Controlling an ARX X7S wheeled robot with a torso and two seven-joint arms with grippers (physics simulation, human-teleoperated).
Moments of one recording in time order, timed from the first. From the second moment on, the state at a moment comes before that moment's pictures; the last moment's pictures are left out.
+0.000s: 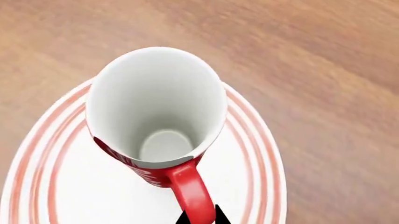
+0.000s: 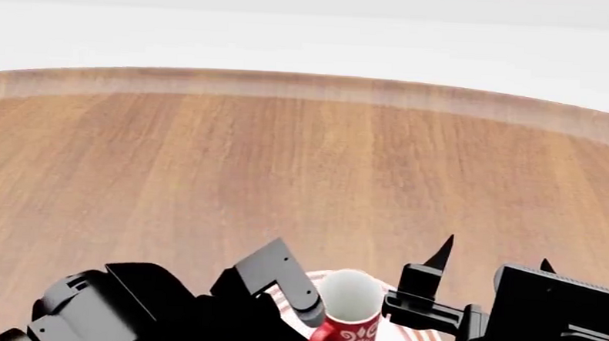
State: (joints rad) left arm -1.14 -0.03 1.35 -0.93 -0.93 -0.49 0.51; right arm 0.30 0.29 -0.08 -0.31 0.43 0.57 0.45
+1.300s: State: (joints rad) left arm -1.18 -0.02 1.55 -0.99 -1.10 -0.54 0.53; right arm 0.30 0.31 -0.10 -0.32 0.45 0.56 0.46
